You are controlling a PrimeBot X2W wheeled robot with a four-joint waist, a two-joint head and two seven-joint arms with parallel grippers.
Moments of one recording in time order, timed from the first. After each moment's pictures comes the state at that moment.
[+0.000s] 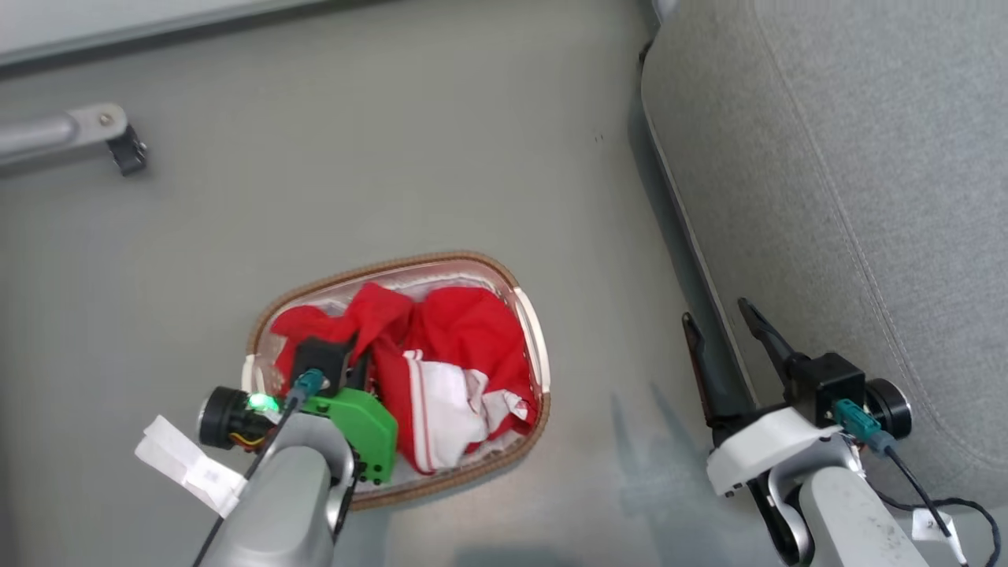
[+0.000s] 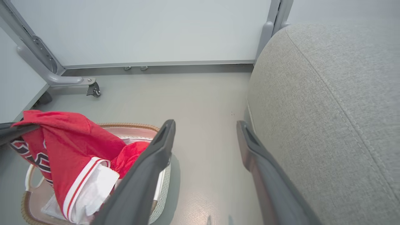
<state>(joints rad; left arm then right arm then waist) -0.54 0.05 -0.37 0.99 -0.17 -0.06 -0.26 -0.22 -0.05 0.15 0.31 0.12 0.13 -0.26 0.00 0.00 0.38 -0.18</state>
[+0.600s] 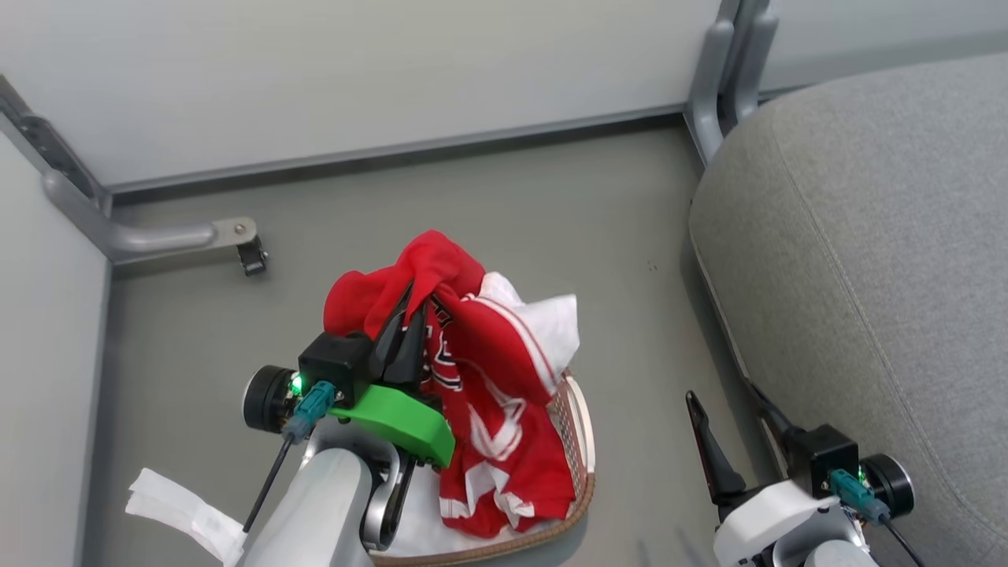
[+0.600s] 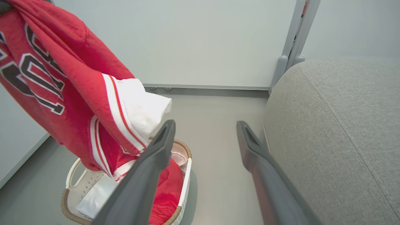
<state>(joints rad) -0.36 0.05 -0.44 0.43 -0.34 -0.04 -0.26 -0.08 -0.05 0.15 0.30 0.10 0.13 -0.26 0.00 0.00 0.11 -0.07</state>
